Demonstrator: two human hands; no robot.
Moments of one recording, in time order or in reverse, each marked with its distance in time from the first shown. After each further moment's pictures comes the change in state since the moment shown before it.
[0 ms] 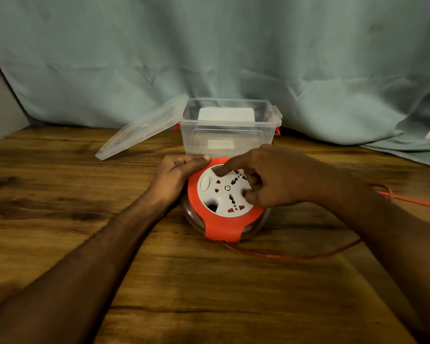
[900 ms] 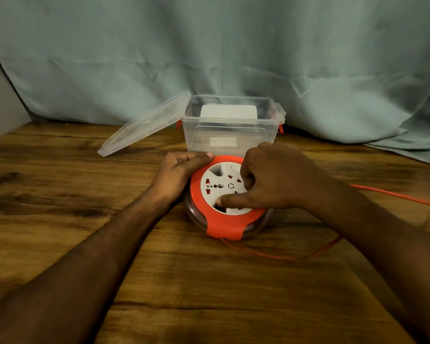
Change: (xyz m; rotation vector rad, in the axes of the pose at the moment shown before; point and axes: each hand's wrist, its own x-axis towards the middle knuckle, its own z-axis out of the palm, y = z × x) left_hand -0.001 0.000 0.000 -0.006 -0.023 -0.013; right_hand 0.005 -0.008 0.017 -0.146 0.159 0.089
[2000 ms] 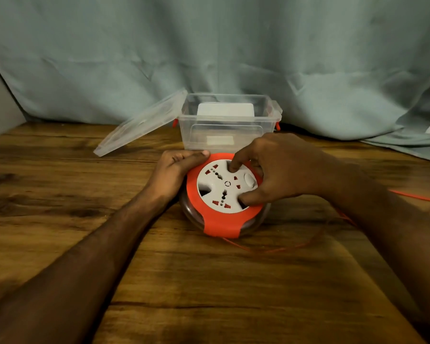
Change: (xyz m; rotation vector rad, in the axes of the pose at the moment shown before) left_hand 0.000 0.000 0.002 -0.048 0.007 -0.009; right_hand -0.002 0.018 -0.015 0.007 -0.102 -0.069
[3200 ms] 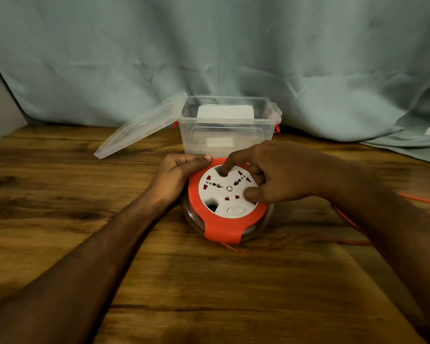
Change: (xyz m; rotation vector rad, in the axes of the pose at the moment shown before) left_hand 0.002 -0.002 -0.001 0.062 -0.034 0.006; right_hand -0.002 -0.003 -0.006 0.156 -0.070 -0.054
